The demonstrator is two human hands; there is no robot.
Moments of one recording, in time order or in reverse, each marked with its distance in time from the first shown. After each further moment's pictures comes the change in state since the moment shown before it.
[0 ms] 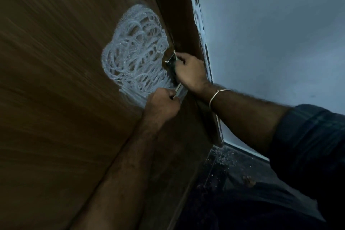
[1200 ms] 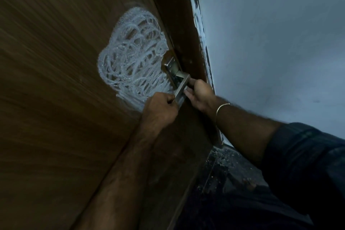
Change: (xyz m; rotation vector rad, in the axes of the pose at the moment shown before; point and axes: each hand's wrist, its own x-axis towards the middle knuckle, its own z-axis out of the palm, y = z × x) left_hand 0.000 0.000 -0.001 -0.031 -0.063 -0.008; right_hand 0.010 0.064 0.016 0.980 -0.001 0.635
